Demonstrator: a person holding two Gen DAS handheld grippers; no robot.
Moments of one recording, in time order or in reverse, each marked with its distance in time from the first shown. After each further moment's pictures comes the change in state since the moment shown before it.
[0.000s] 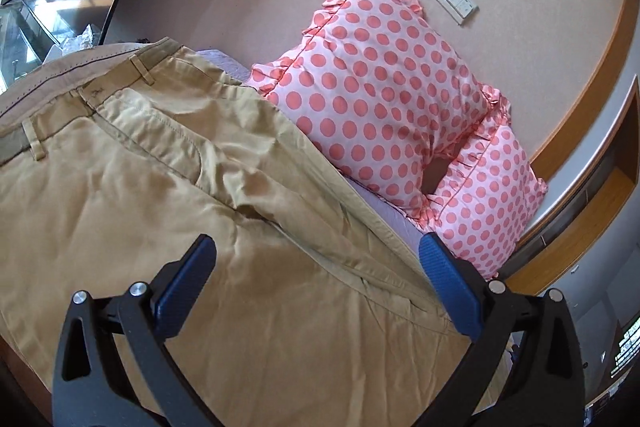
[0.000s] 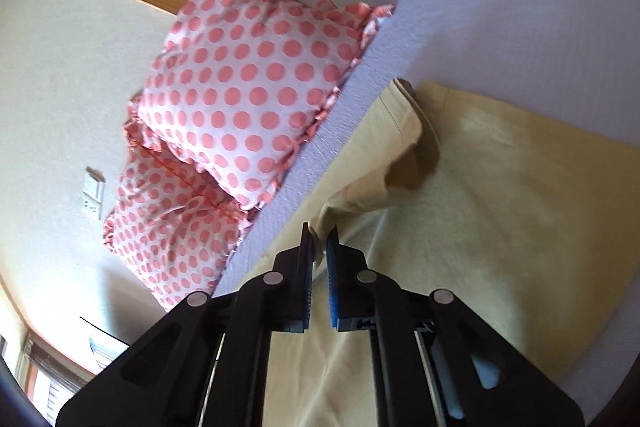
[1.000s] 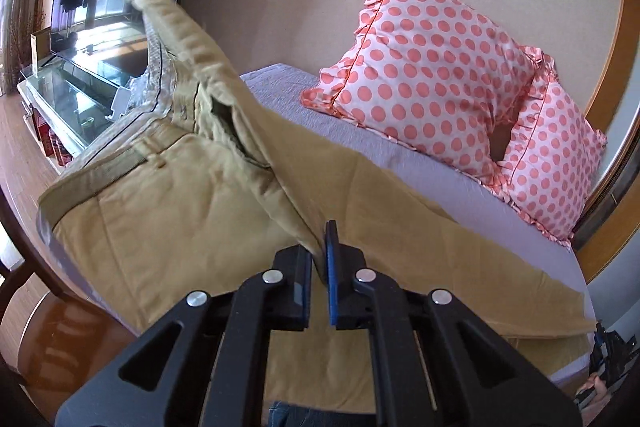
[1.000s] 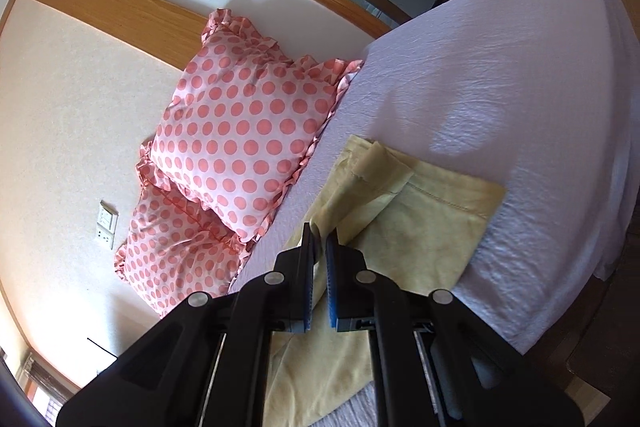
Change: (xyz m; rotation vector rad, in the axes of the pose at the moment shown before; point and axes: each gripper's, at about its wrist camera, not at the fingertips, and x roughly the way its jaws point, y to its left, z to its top) left arm -0.068 0.025 -0.042 0.161 -0.003 0.296; right arm -0.058 -0.044 0.001 0.061 -0.126 -0.044
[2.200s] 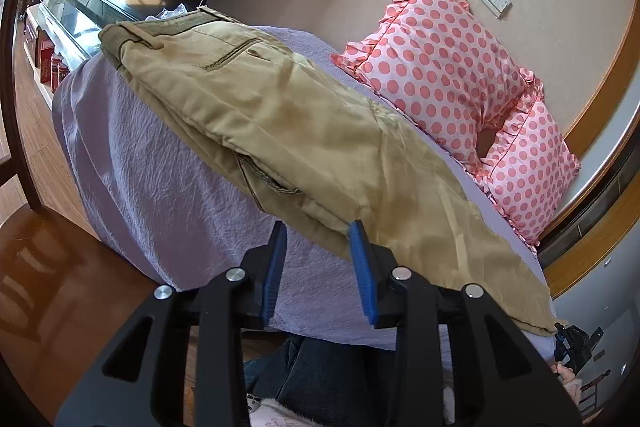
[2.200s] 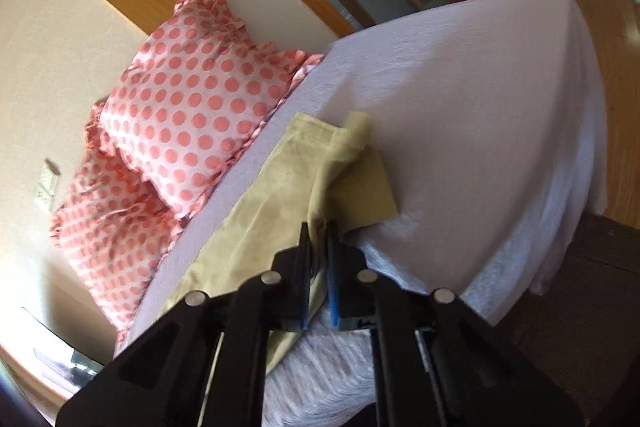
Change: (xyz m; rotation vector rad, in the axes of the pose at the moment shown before) left arm -0.033 0.074 -0.084 -0.191 0.012 -0.138; right arm 0.000 0.010 -0.021 -0.196 -0.024 -0.177
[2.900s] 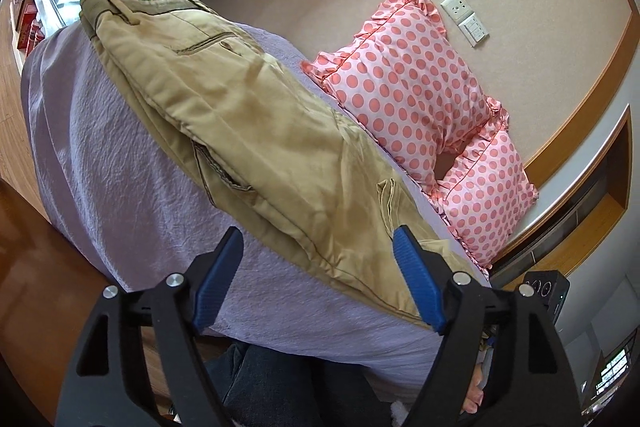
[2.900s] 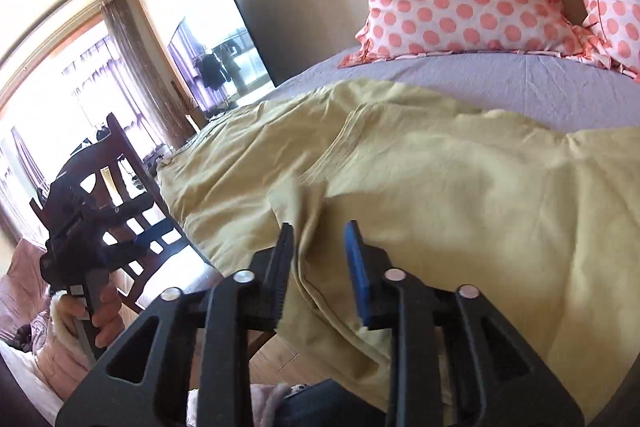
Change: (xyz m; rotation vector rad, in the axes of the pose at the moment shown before) left arm 0.009 -0.004 -0.006 -0.093 -0.040 -0.179; right arm 0.023 0.285 -0.252 -0.825 0.692 0.722
